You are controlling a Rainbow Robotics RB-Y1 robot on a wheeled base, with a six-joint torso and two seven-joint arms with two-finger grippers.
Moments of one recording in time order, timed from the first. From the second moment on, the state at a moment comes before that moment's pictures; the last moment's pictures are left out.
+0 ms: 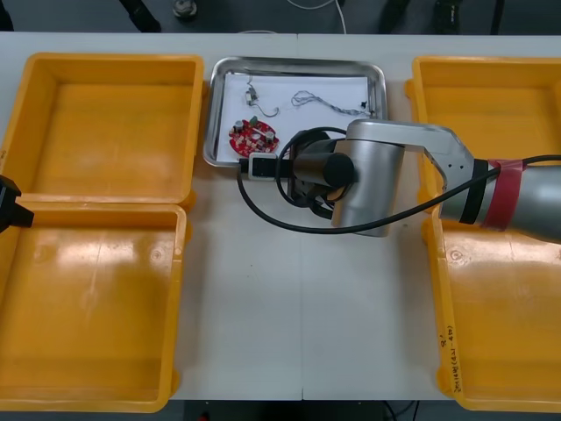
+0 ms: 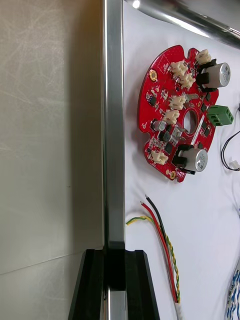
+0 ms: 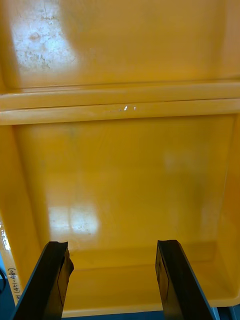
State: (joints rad) right arm -1.12 -0.65 1.25 -1.58 -0.43 0.88 1.67; left arm -0.25 0.96 0.26 -2.20 1.07 1.91 -1.16
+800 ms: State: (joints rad) right arm -1.12 -0.66 1.27 -1.53 -0.42 0.80 1.70; left arm -0.25 0.97 0.26 -2.20 1.07 1.91 -1.16
